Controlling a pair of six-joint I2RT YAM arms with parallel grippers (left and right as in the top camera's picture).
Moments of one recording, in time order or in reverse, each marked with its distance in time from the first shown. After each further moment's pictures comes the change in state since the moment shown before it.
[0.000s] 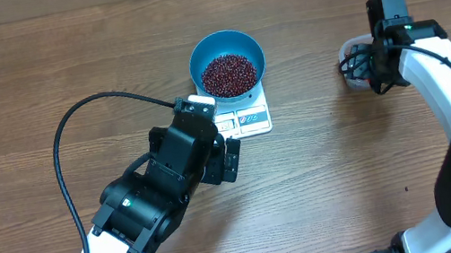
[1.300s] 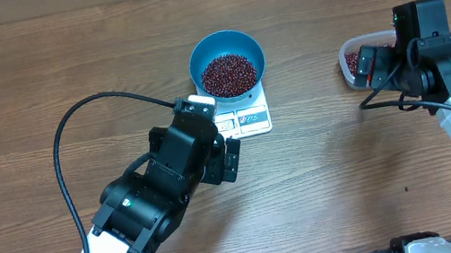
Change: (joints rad) left arm 0.000 0.000 0.000 0.000 0.000 0.000; right arm 0.060 -0.378 0.000 -0.196 0.016 -0.020
